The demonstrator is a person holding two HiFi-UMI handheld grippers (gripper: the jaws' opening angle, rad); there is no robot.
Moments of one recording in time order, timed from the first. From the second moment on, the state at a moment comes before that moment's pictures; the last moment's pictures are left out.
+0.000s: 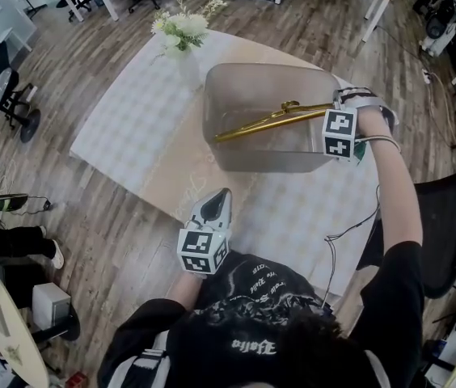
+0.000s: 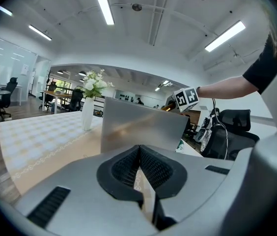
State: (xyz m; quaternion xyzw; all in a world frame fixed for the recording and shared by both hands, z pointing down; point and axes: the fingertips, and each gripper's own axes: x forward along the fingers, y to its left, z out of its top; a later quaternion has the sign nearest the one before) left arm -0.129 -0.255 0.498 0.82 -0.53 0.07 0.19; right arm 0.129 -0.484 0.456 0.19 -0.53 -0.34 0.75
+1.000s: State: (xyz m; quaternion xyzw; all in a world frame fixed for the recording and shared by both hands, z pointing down) left arm -0.153 -0.267 0.510 0.80 -0.56 0.08 0.20; right arm 0.117 -0.492 0.515 0.10 -0.54 -0.24 0.80
